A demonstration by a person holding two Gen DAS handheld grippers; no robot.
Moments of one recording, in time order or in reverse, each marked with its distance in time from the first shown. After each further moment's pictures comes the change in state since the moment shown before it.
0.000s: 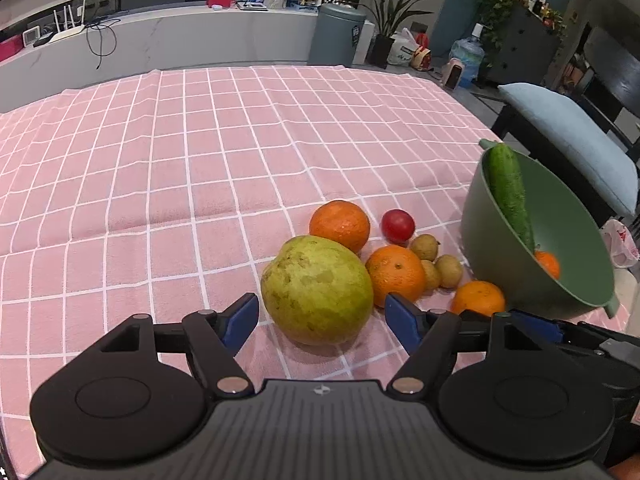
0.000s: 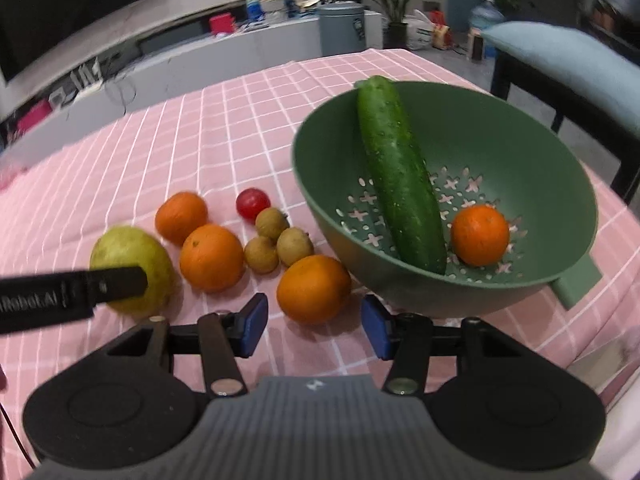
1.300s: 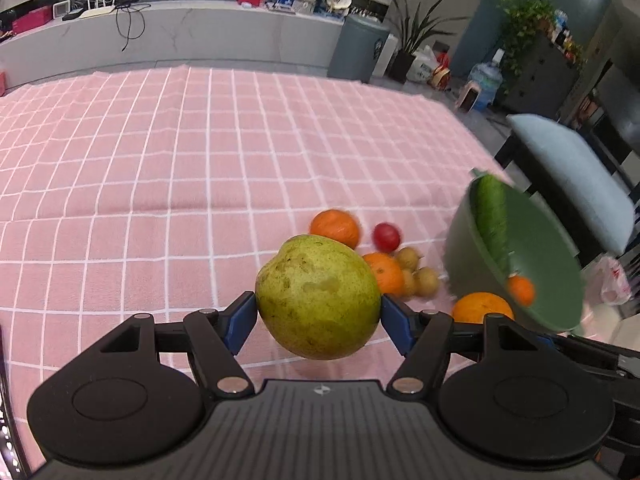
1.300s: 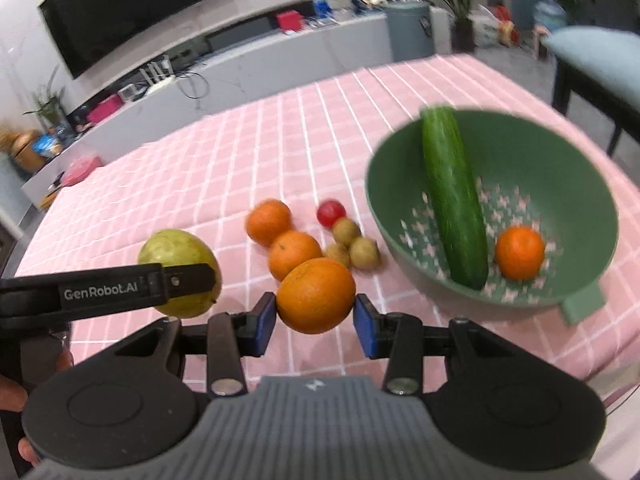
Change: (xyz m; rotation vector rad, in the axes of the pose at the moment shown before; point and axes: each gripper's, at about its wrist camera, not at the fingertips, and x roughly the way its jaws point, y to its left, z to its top) left arm -0.048 -0.003 -0.001 -0.119 -0.021 -0.011; right arm -0.054 -0.003 0.016 -0.082 0.026 0.234
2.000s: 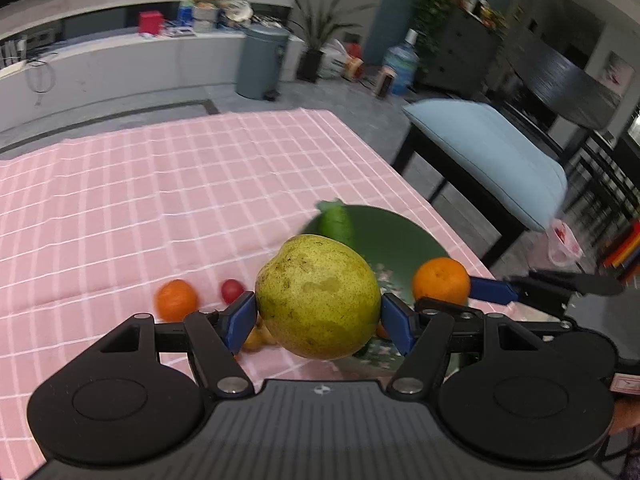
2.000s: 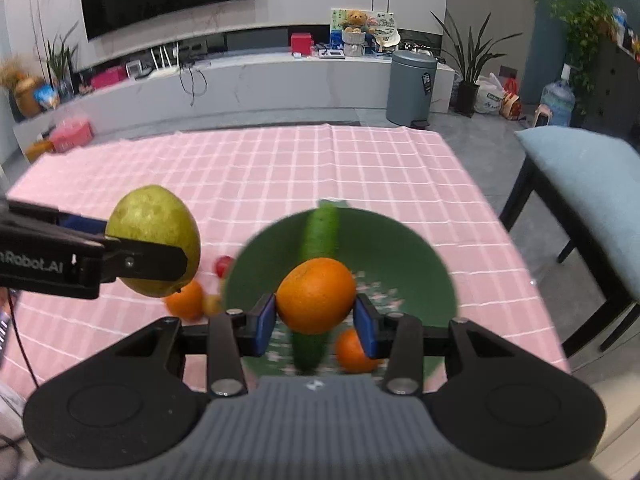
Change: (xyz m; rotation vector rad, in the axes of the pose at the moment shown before) left arm 0.007 -0.125 0.048 0.204 0.022 -0.148; right arm -0.052 -0.079 0.060 -0.249 -0.039 -0.116
